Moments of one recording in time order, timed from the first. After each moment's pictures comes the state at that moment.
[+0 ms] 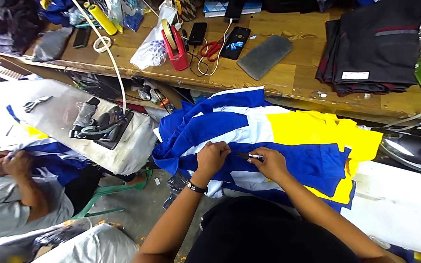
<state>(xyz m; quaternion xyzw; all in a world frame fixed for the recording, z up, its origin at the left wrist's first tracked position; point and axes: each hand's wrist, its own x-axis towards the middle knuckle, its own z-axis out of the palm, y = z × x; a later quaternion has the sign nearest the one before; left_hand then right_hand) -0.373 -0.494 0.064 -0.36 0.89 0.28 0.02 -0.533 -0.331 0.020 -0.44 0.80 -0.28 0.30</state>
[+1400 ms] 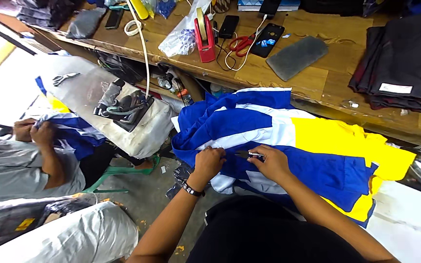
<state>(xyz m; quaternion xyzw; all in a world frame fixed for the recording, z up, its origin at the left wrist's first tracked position) -0.310 -0.510 0.065 -0.37 0.89 0.25 0.12 -0.499 -0.371 0.036 -0.51 0.76 -0.28 0.28</state>
